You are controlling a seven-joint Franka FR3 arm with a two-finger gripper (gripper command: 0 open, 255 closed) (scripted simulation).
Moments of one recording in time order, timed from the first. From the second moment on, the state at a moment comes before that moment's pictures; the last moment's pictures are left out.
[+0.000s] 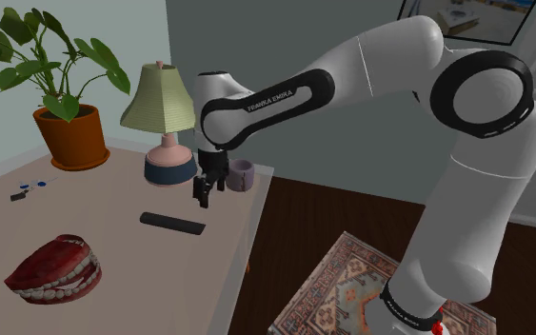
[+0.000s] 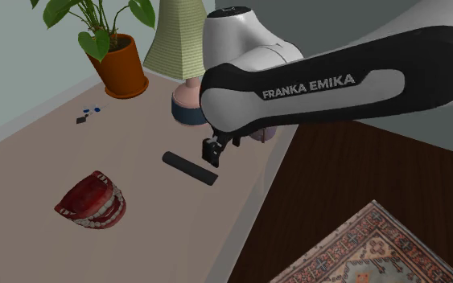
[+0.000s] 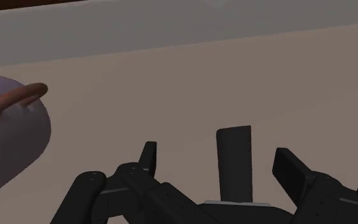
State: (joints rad) arm 0.16 0.13 0.18 -1.98 0.03 2.09 -0.04
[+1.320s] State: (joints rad) arm 0.23 0.47 0.20 -1.74 -0.01 2.18 -0.03
